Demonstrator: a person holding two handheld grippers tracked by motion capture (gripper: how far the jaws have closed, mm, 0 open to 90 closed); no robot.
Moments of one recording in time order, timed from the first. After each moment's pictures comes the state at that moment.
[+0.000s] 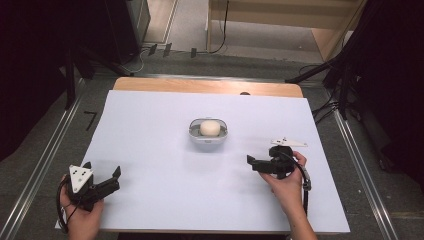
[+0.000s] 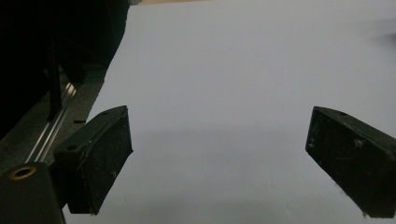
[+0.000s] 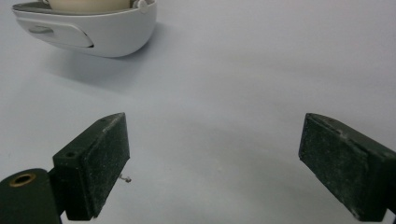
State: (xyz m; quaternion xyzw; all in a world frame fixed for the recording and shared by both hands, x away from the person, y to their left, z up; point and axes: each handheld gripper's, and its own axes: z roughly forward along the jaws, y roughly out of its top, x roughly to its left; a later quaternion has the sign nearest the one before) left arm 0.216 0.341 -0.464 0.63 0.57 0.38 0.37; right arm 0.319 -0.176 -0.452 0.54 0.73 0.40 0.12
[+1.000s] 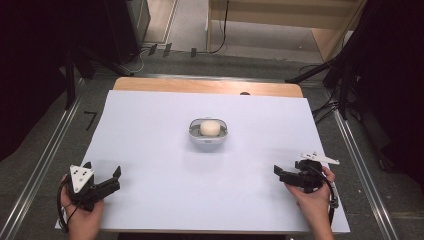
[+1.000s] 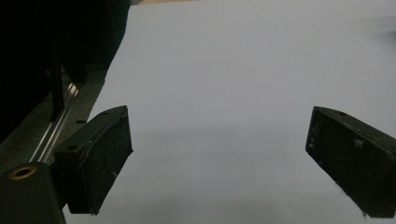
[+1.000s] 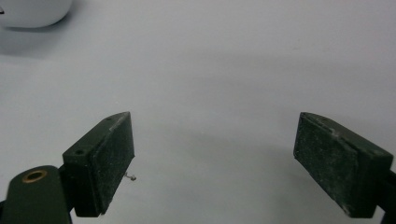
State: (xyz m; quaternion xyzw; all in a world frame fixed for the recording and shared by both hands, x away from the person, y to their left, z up) left arm 0.217 0.339 -0.464 0.63 0.57 0.38 0.36; right arm 0.287 -0.251 -0.471 0.59 0.70 0.38 0.15
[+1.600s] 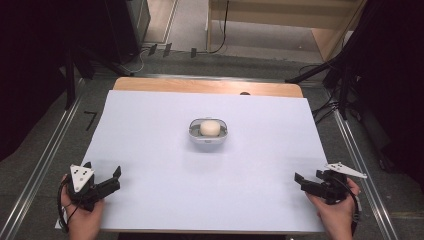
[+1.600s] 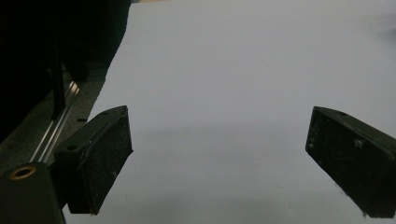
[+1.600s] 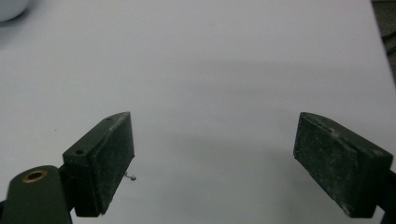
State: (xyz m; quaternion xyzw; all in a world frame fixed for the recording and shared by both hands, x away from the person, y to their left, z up) left arm 0.217 0.339 -0.464 0.63 0.57 0.38 0.36; right arm 0.259 -0.304 -0.474 0.61 0.68 0.38 0.17
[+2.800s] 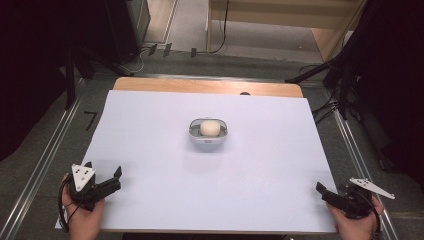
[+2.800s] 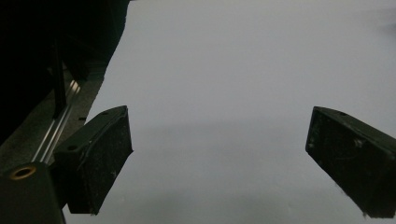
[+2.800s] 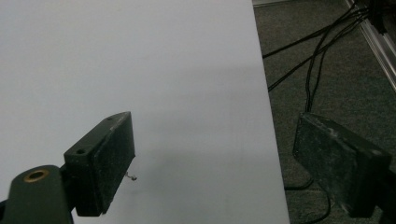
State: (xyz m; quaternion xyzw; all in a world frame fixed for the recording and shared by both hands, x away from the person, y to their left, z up) left arm 0.219 0.338 -0.464 0.64 0.57 0.38 0.35; right arm 0.227 -0.359 -0.493 0.66 0.62 0.37 0.21
